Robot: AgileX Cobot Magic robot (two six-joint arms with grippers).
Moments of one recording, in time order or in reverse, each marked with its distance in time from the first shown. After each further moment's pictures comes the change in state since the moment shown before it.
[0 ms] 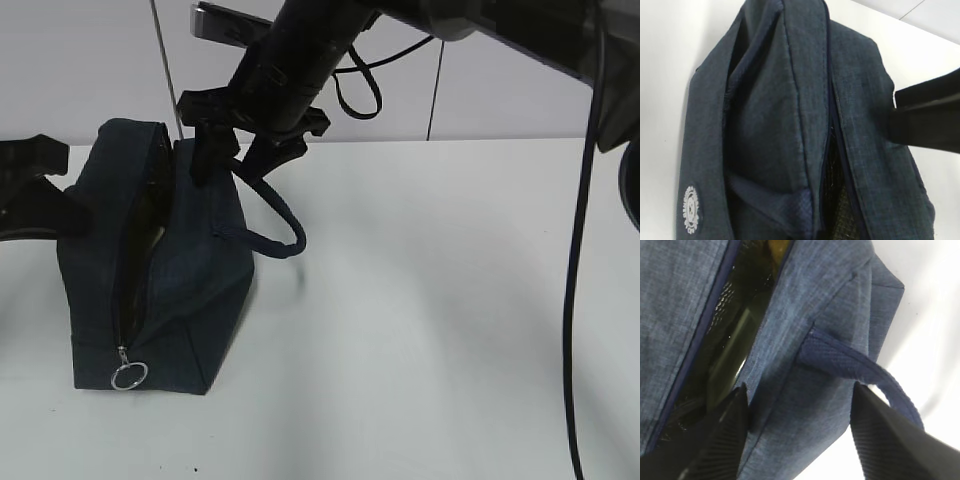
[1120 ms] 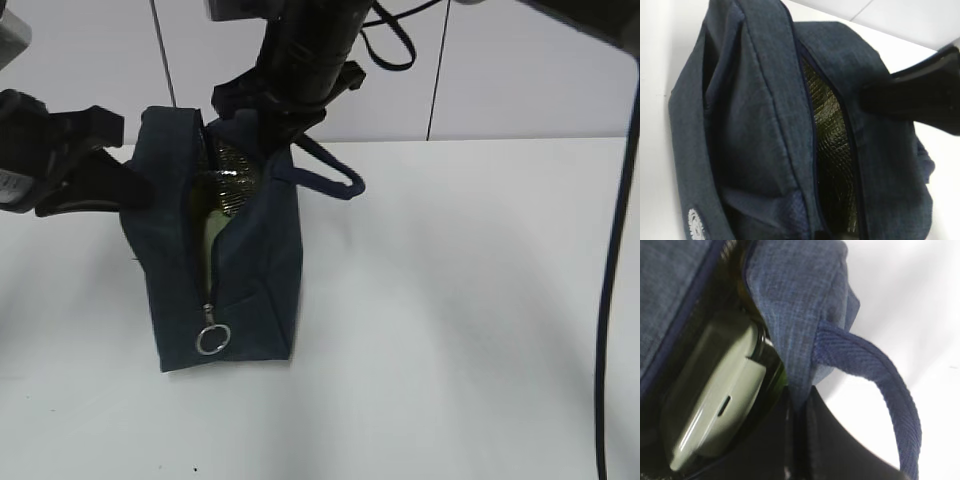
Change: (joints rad) left arm -0.106 0.057 -0.069 -0.118 -0.025 0.083; right arm 0.022 -0.071 0.008 -0.292 0.012 0.004
